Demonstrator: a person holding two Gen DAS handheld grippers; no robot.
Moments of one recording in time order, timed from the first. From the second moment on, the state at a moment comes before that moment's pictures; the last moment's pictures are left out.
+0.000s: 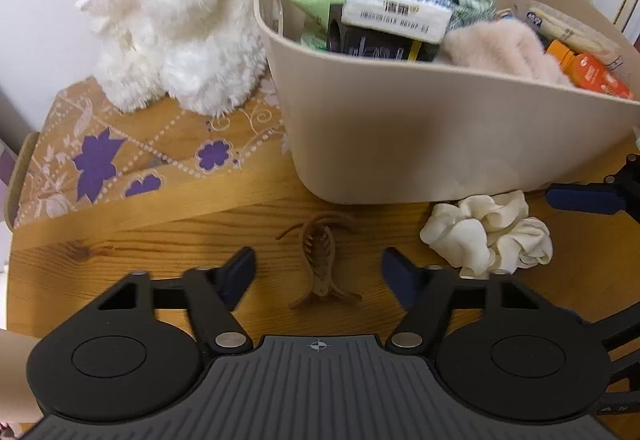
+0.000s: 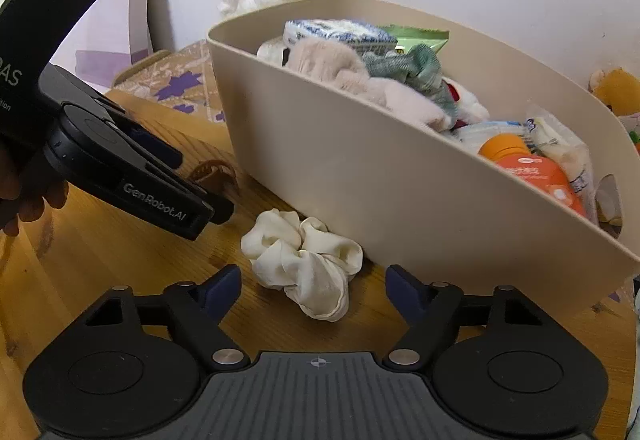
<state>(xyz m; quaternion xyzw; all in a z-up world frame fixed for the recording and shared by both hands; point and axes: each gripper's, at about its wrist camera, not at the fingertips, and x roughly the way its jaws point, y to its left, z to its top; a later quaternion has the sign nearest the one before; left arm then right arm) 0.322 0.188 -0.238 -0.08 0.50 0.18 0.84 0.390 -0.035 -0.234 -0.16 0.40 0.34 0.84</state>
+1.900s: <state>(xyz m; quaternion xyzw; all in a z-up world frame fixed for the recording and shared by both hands) 0.330 0.132 -0.065 -0.01 0.34 0.14 0.93 0.417 -0.150 -0.073 -0.11 0.24 0.34 0.90</state>
